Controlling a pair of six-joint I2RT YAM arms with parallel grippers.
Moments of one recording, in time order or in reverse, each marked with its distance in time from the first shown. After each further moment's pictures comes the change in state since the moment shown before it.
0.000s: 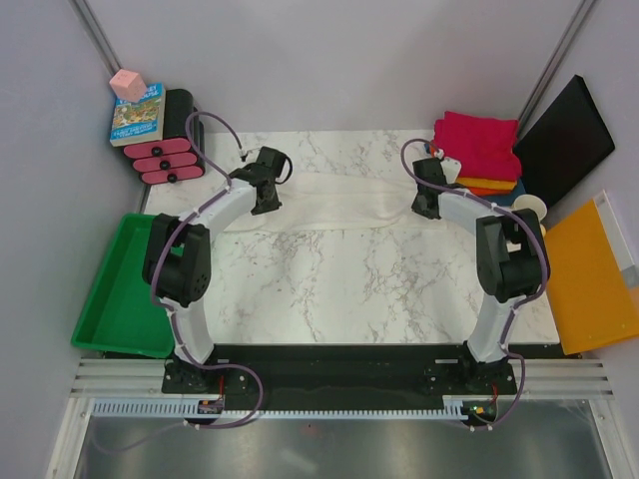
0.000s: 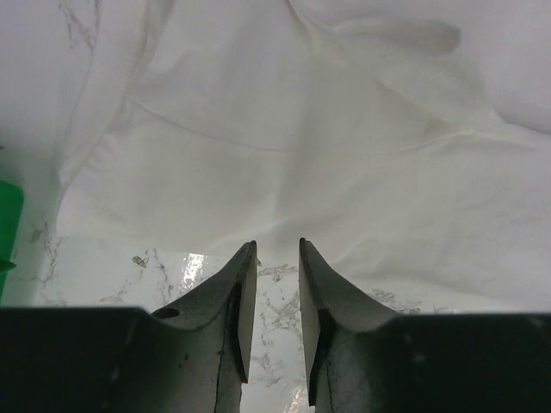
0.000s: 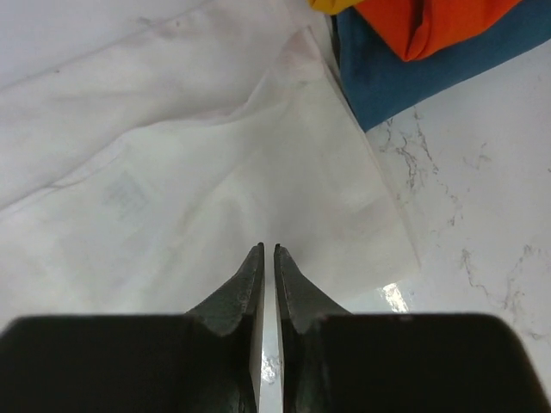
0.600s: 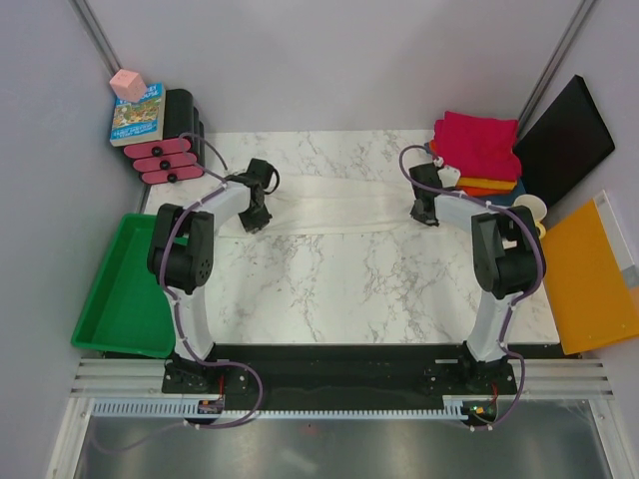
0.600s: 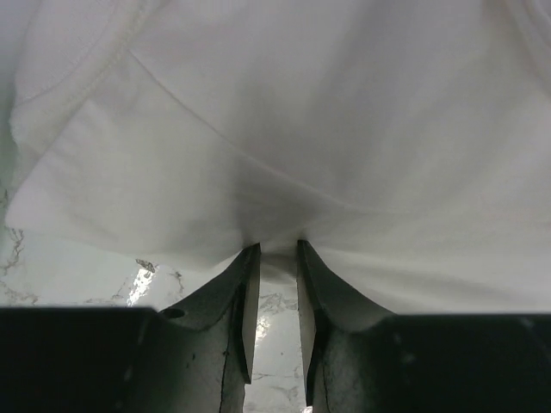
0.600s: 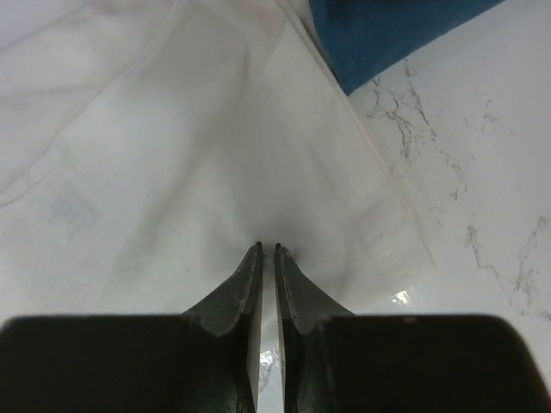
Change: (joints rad) left arm 0.085 0.129 -0.050 -0.048 0.076 -0.118; right arm 0.005 0.058 -0.011 -0.015 0.030 0.053
